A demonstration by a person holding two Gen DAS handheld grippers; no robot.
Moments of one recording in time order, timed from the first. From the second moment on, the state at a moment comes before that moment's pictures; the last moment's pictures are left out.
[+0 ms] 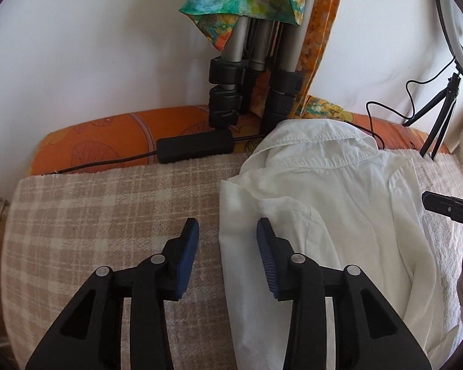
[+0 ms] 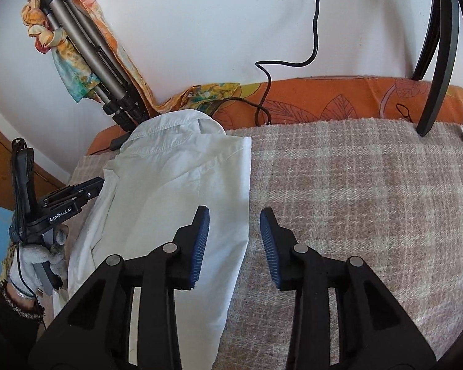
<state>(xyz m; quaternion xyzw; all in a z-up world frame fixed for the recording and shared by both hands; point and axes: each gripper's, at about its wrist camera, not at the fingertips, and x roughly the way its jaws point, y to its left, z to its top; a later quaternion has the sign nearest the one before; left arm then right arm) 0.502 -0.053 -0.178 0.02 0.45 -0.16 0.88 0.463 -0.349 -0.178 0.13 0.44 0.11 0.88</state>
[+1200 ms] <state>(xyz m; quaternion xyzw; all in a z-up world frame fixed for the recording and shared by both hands) 0.380 0.000 -0.053 -0.06 0.34 -0.23 0.91 0.356 -0.311 -0.053 0.10 0.37 0.17 0.91</state>
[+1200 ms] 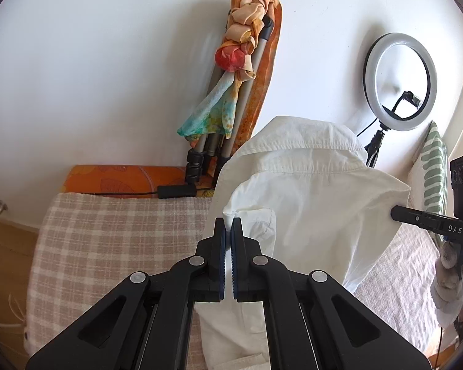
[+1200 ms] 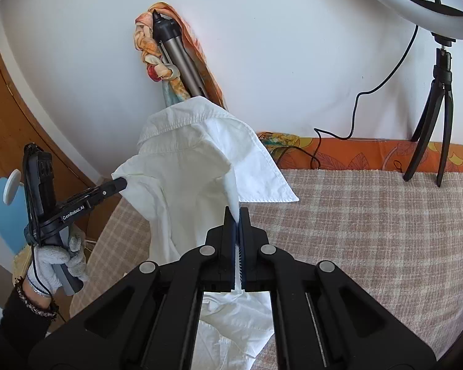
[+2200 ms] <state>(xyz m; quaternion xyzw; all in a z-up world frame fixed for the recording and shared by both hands) 0.178 0.040 -0.141 -0.03 0.38 -0.22 0.90 0.156 -0.272 -0.158 -0.02 0.42 0.15 0.89</state>
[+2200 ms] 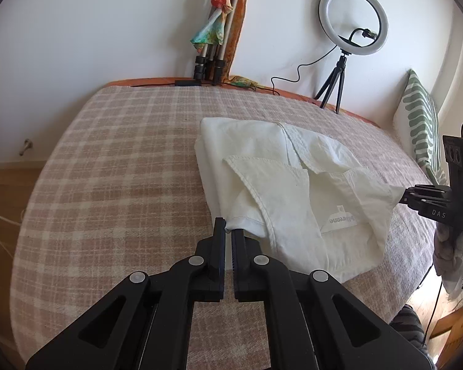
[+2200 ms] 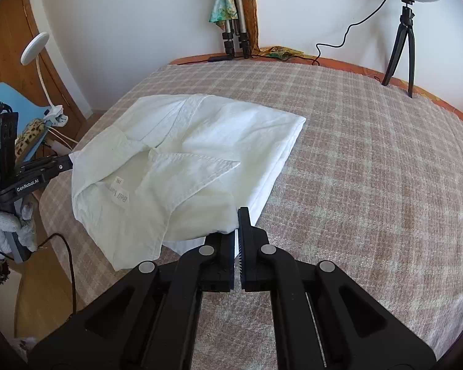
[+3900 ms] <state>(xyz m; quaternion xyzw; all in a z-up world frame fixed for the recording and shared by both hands) 0.286 0.096 -0.161 -0.30 0.45 -0.28 0.80 0.182 -0.217 -0.121 0.08 0.44 0.23 0.86</state>
